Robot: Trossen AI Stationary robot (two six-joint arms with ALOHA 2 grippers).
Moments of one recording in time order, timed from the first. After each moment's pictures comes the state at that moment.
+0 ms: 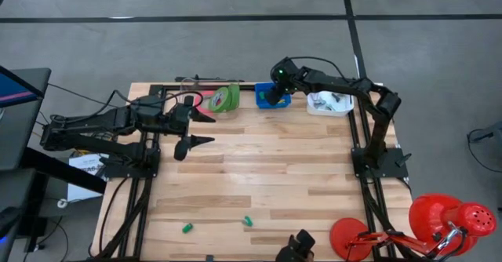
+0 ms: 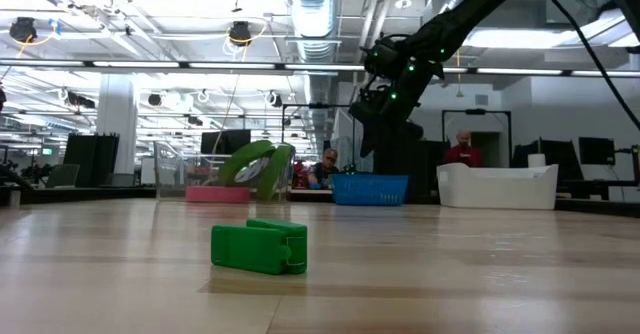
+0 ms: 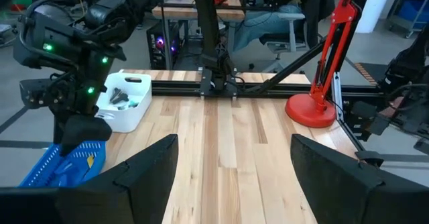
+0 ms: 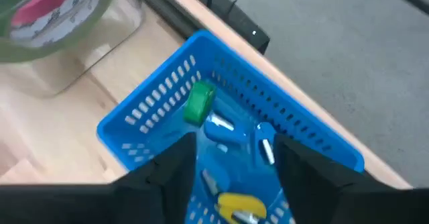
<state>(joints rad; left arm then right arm) 0.07 0.85 0.90 -0.28 0.05 0.00 -0.63 1.85 1.32 -0.36 0.07 0.10</state>
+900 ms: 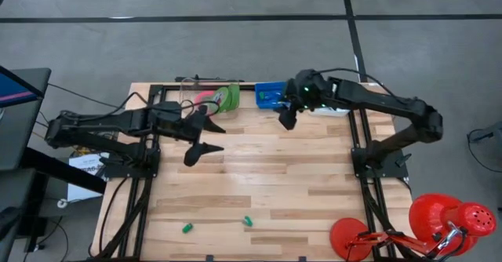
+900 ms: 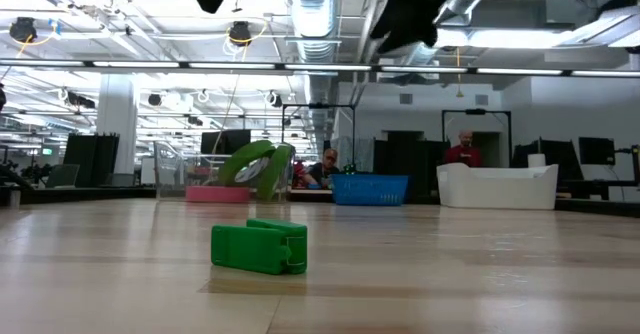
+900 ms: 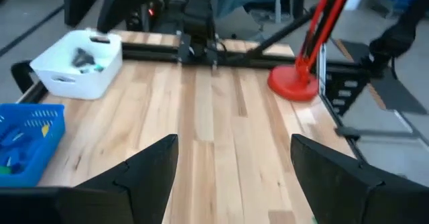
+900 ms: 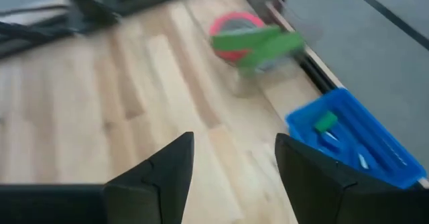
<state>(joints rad) 0.05 0.98 0.90 -0.27 0.11 -0.07 -0.30 1.38 1.32 -0.63 0.03 0.12</state>
